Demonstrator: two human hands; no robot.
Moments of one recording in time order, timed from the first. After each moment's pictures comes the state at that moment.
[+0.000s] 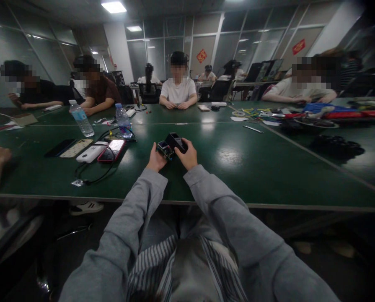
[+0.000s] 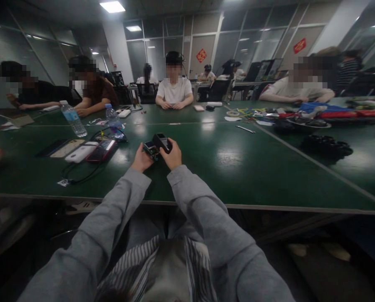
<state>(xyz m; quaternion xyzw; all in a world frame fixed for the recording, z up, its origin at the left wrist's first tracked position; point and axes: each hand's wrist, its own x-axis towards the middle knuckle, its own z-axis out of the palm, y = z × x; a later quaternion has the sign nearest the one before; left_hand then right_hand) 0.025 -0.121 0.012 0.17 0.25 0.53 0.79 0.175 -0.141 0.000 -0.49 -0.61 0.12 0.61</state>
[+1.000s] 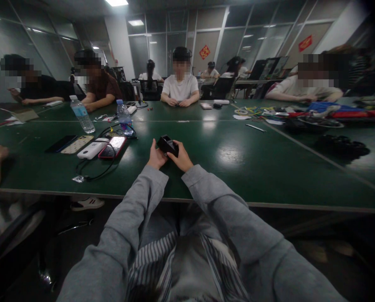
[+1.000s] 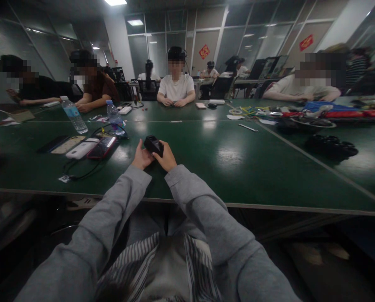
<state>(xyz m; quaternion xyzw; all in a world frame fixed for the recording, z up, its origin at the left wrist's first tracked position) 0.022 -0.121 0.012 0.15 0.30 0.54 0.77 0.156 -0.141 -0.015 -0.42 -0.72 0.17 0.52</state>
